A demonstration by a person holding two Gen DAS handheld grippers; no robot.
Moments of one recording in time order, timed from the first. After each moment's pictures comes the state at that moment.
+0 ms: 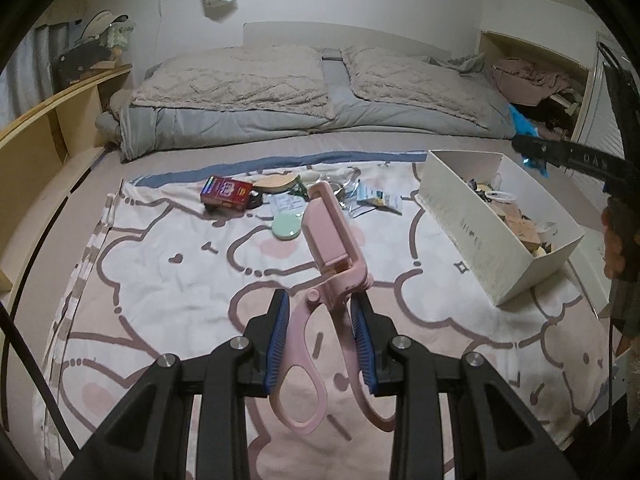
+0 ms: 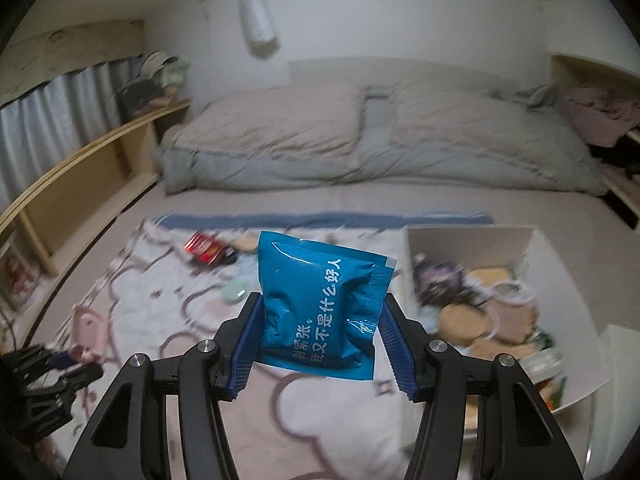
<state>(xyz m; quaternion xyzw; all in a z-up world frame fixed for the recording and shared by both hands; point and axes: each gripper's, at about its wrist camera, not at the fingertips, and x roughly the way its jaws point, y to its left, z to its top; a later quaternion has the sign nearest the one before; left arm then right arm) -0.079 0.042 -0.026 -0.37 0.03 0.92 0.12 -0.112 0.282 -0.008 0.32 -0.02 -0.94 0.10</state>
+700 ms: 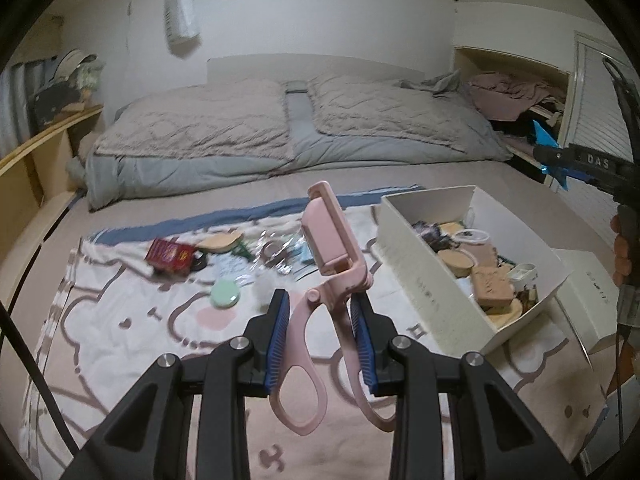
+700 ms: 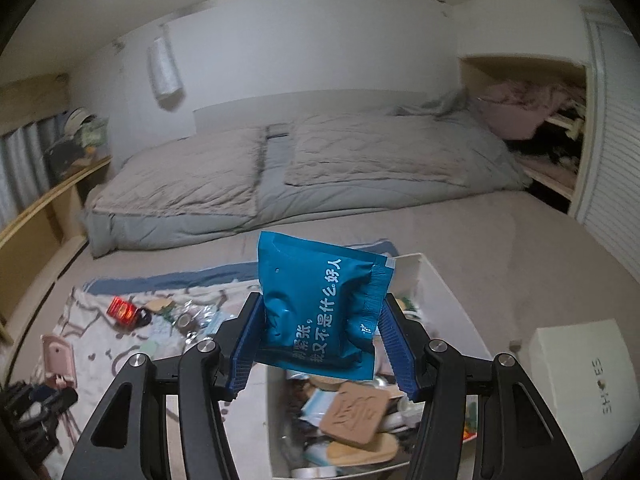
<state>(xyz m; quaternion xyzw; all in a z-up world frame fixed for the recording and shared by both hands) -0.116 0.142 0.002 -0.32 0.04 0.93 0.16 -0.124 0.396 0.022 0.27 -0.07 -0.96 -0.04</state>
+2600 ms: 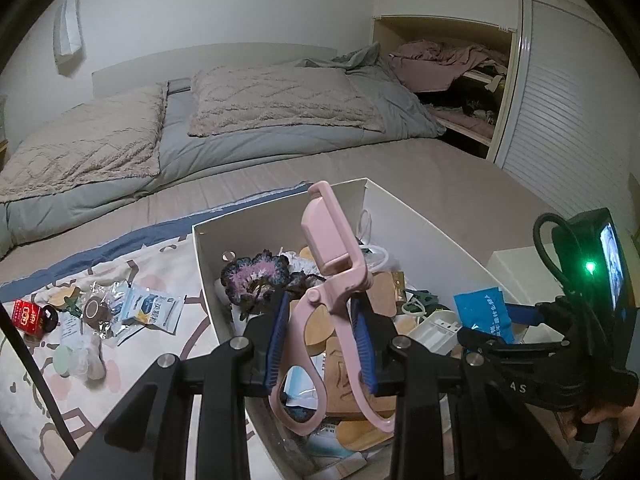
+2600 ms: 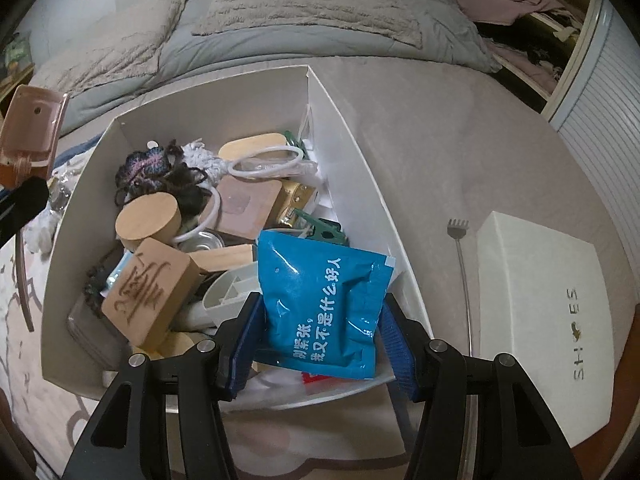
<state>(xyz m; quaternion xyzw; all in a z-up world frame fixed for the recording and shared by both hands) -0.178 0.372 -0.033 -0.33 0.06 0.90 0.27 -0.145 0.508 -0.115 0.50 -0.03 -0.86 -0.10</state>
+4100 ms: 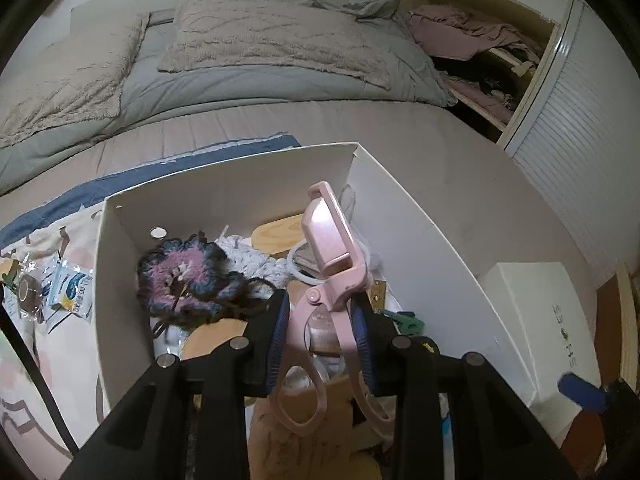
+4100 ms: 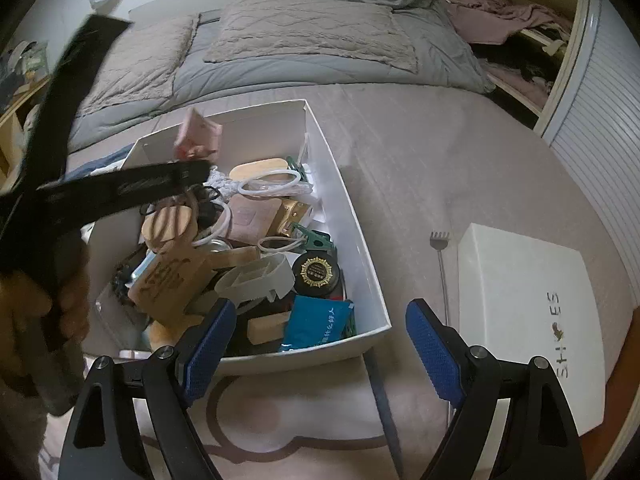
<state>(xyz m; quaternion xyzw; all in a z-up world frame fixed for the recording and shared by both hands) -0.246 0.452 -0.065 -0.44 0.03 0.86 0.26 -0.111 0.514 -0.085 0.46 -0.03 -0.88 -0.09</state>
